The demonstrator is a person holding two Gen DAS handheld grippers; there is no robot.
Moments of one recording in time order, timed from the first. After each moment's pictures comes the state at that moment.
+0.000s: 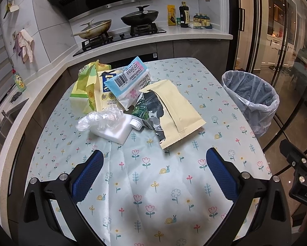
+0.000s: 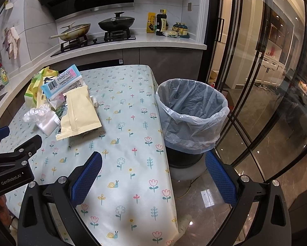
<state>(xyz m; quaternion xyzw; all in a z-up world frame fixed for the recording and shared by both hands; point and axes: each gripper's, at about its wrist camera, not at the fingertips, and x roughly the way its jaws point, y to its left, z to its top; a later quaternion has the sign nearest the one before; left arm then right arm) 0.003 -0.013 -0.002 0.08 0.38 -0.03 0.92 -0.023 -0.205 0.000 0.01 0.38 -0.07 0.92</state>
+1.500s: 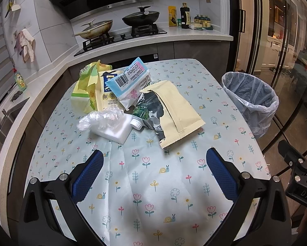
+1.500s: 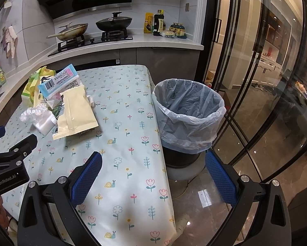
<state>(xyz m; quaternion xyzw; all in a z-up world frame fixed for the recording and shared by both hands) 0.002 -0.010 0.001 0.08 0.38 -0.03 0.92 -0.024 -0.208 -0.001 0.01 0.38 -0.08 0.92</state>
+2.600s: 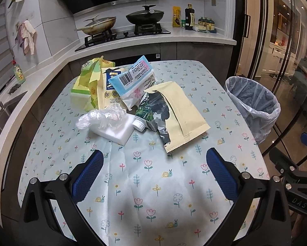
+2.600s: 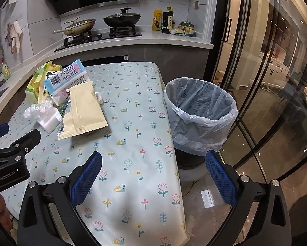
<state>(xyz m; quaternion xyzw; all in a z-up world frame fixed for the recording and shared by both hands) 0.015 0.007 -0.004 0.05 0.39 -0.02 0.92 -0.004 -0.188 -0.008 0.00 0.39 -0.05 0.92</state>
